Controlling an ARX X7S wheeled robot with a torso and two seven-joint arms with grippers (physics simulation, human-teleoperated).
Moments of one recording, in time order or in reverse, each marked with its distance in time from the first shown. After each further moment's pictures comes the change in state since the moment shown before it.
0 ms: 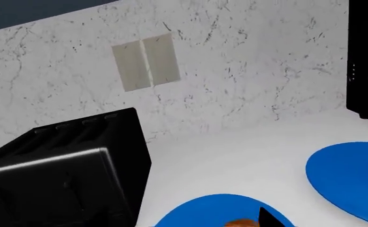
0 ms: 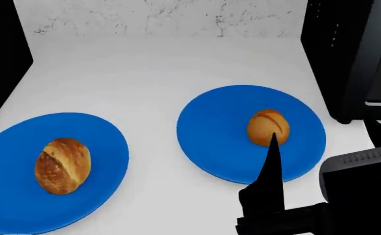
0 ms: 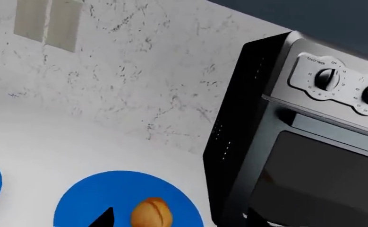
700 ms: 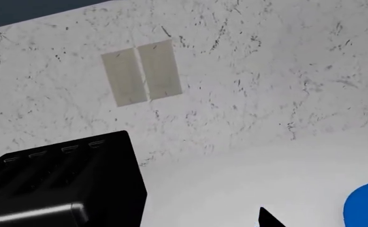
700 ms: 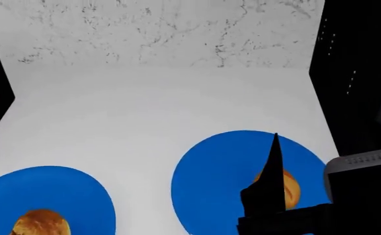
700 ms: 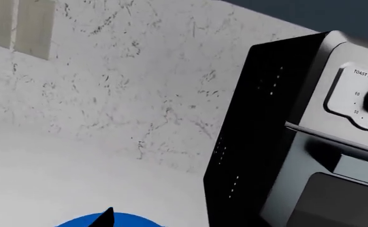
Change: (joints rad) left arm 0.005 -0.021 0.012 0.010 0.016 0.029 0.016; right arm -0.021 0.013 -0.004 -0.003 -0.005 -0.038 0.006
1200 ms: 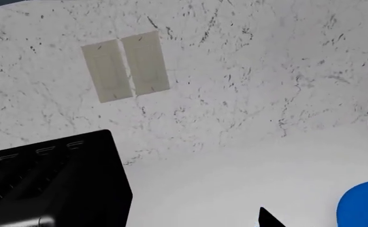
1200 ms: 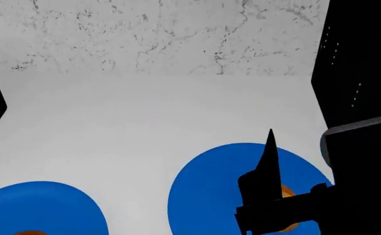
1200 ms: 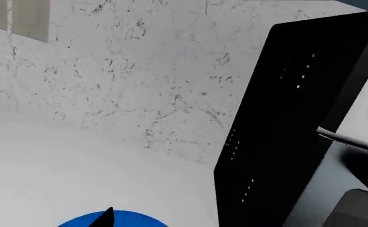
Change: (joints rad) left arm -0.013 -0.015 0.034 0.004 -0.047 0.038 -0.004; right arm 0.179 0.069 -0.166 0.144 0.225 -0.037 0.141
